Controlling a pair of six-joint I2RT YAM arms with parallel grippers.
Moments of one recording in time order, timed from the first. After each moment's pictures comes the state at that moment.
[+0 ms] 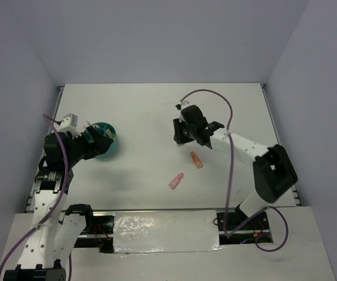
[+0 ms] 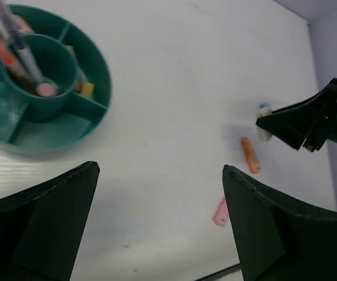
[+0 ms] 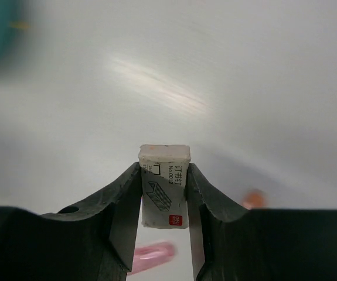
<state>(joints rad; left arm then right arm) 0.05 0.65 0.74 -0.51 0.31 -0.47 0.57 1.62 1.10 -0.31 0.03 0.29</state>
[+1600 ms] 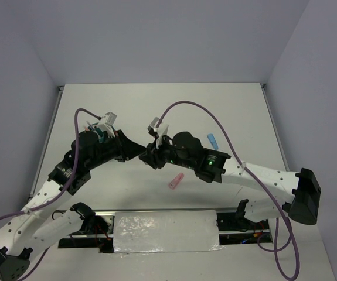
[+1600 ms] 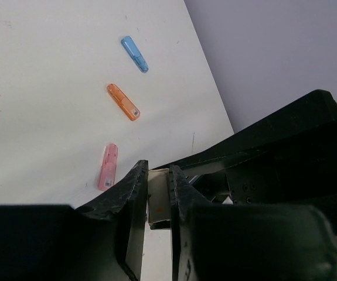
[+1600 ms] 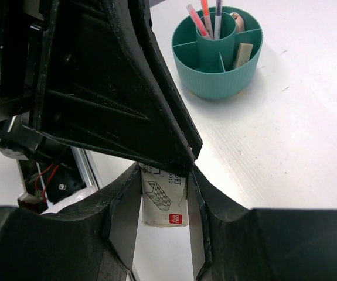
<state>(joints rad) -0.56 0.77 0.78 -0.26 0.29 -0.77 1.09 1.25 1.00 0.01 -0.01 0.16</state>
